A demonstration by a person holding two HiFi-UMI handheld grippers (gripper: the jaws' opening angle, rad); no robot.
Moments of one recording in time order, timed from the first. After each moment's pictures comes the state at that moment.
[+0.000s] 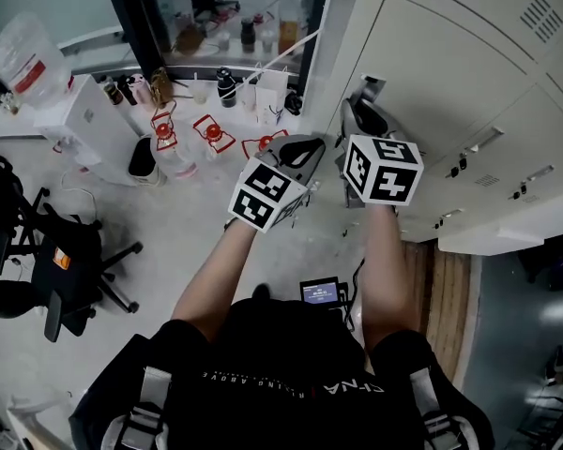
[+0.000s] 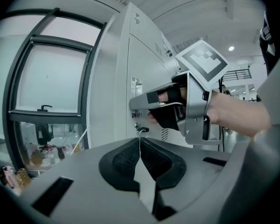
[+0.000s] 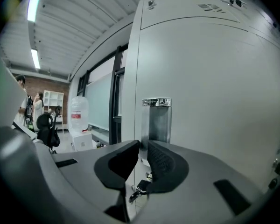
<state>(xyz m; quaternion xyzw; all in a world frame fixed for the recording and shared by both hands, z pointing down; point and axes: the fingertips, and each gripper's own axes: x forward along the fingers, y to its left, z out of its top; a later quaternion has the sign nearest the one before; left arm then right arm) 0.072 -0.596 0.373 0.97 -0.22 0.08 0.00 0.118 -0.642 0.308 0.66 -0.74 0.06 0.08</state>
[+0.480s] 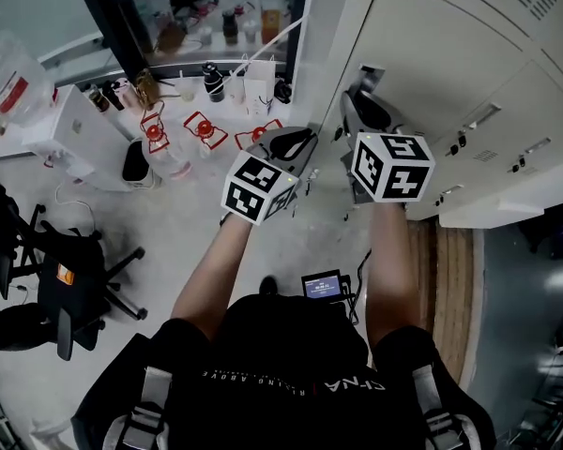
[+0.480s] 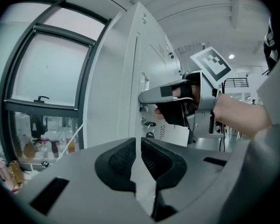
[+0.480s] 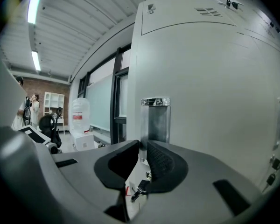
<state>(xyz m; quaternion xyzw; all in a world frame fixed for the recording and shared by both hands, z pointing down) 0.057 -0.601 0.388 0.98 -0.19 0.08 0.04 0.111 -0.628 0.308 0.66 -0.74 0.06 0.07</state>
